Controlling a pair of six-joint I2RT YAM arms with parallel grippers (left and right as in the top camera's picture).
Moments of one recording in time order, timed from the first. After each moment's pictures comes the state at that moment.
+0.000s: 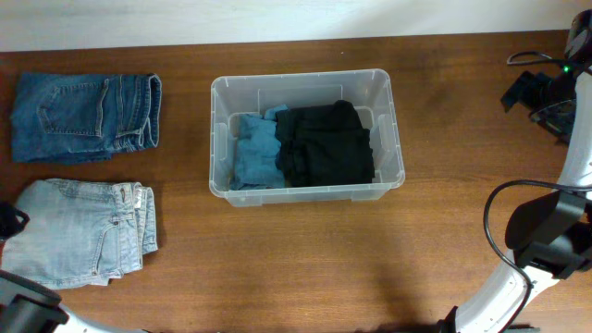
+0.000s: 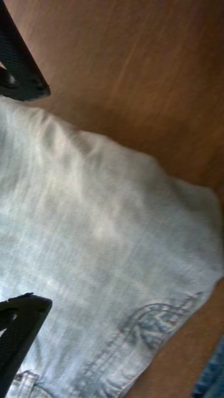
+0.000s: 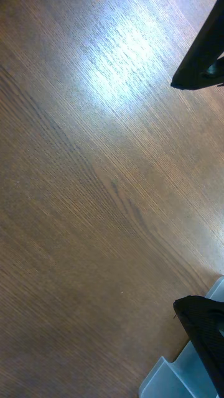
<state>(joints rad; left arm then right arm) 1.04 2.00 1.62 -0.96 0.30 0.54 -0.40 2.06 2.22 -1.55 0.07 0.39</state>
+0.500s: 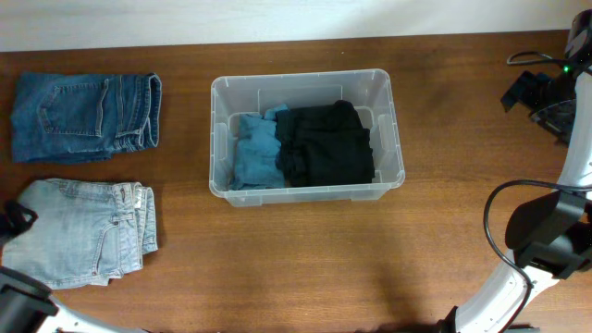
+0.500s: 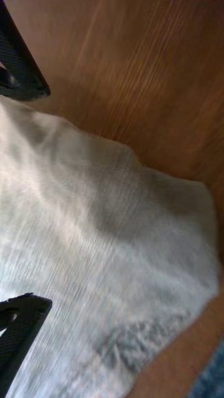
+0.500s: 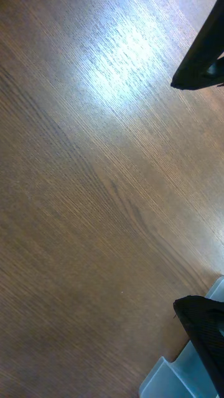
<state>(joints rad) 1.04 2.12 1.62 -0.88 0.37 0.54 -0.40 2.06 2.22 -1.55 0.07 0.39</state>
